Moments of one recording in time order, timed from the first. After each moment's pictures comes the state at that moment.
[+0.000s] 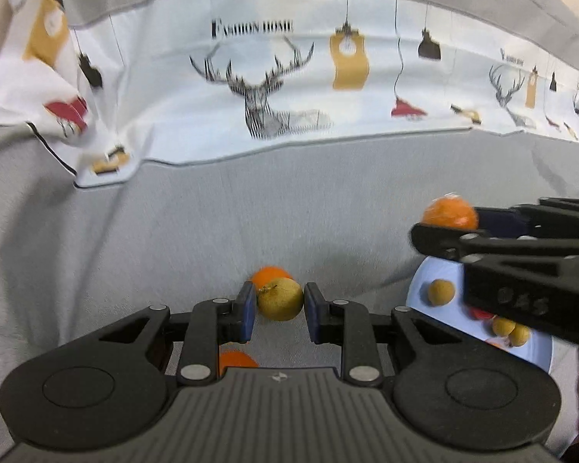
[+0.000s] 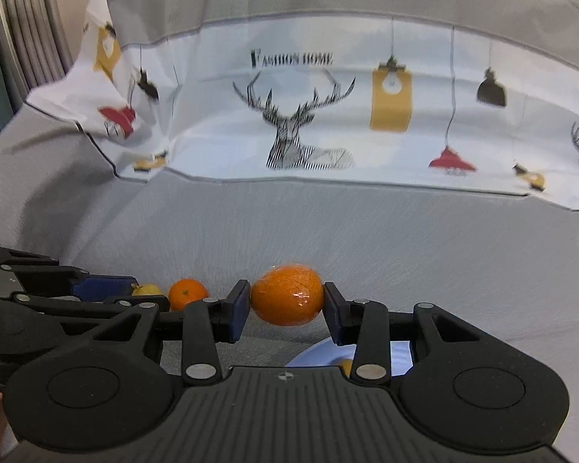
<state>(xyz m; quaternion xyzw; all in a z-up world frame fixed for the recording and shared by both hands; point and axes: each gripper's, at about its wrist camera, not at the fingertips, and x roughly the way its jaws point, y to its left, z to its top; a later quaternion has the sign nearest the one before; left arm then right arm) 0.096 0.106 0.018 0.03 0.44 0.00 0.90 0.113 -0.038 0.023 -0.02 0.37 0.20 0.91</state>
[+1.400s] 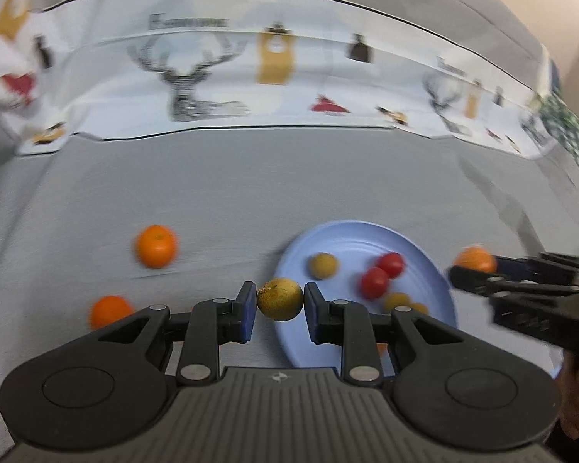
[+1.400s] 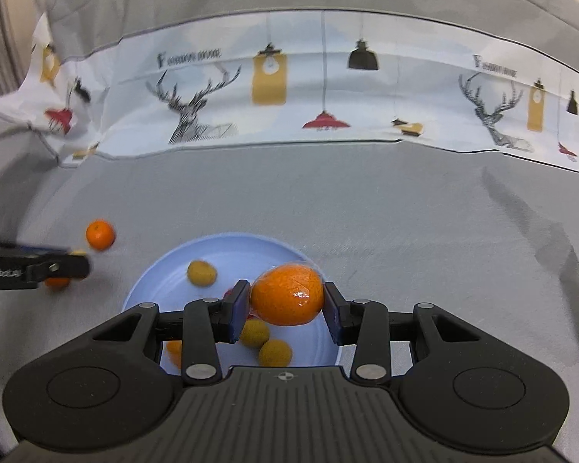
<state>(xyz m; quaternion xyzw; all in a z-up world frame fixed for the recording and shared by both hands) 0.056 0.040 0.012 -0.04 0.44 -0.08 0.89 0.053 -0.157 0.011 -0.03 0.40 0.13 0.90</state>
